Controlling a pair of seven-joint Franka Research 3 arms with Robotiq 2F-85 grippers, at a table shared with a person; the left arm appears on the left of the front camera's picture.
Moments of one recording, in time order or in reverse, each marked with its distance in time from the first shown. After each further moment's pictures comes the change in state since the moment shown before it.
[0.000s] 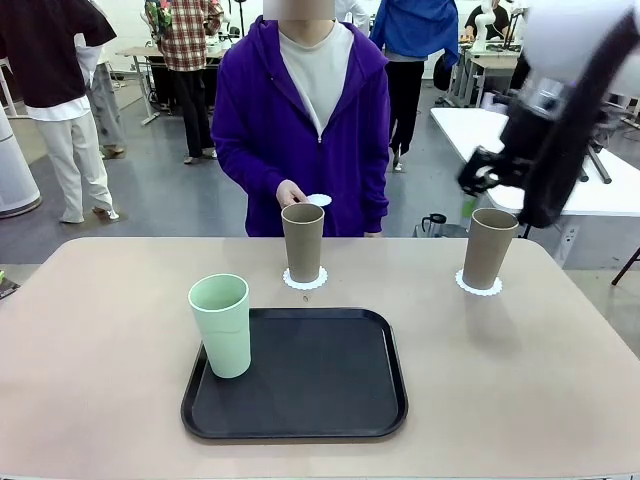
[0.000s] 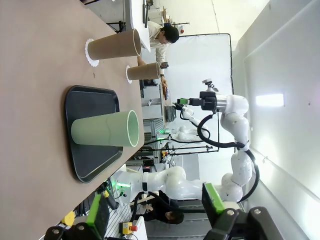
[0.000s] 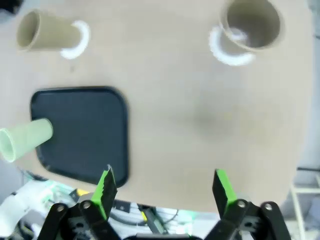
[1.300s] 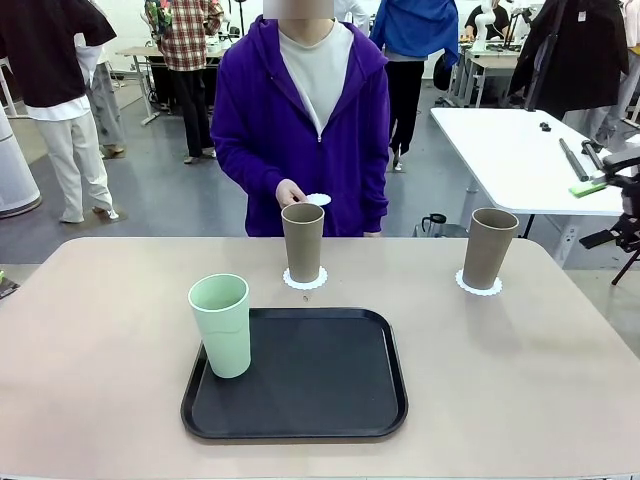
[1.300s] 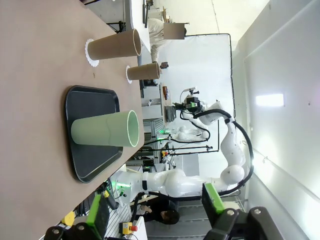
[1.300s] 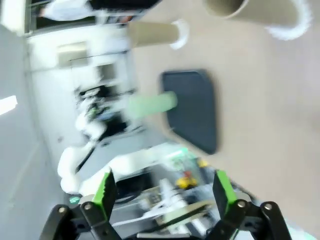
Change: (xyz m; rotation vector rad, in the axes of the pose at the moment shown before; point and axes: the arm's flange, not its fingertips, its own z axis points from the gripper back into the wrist) left arm 0.000 0.000 0.000 0.000 0.000 0.000; right arm -0.016 -0.226 -0.030 1.032 0.121 -0.170
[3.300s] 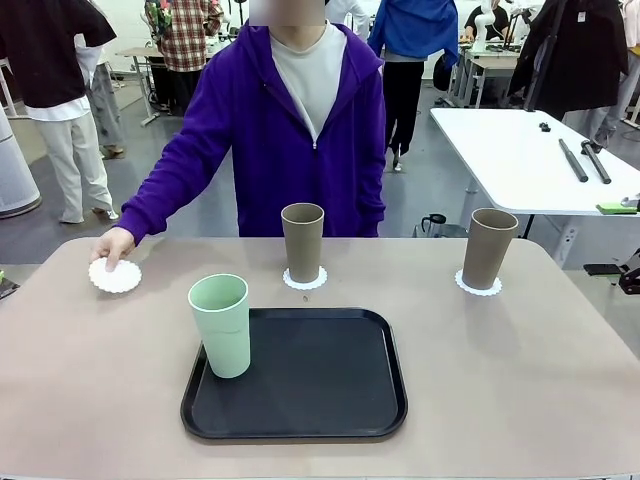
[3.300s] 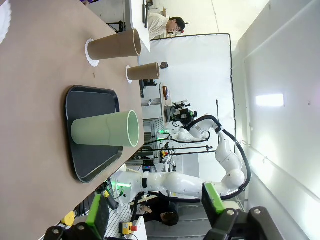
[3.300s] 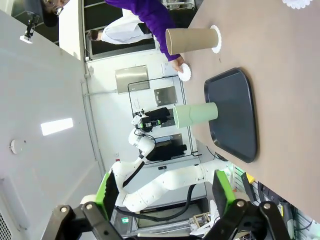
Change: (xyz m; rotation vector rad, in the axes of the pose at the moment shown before) left arm 0.000 0.000 0.000 0.000 0.000 0.000; right arm -0.065 -0.054 -0.013 0.227 -0.155 -0.107
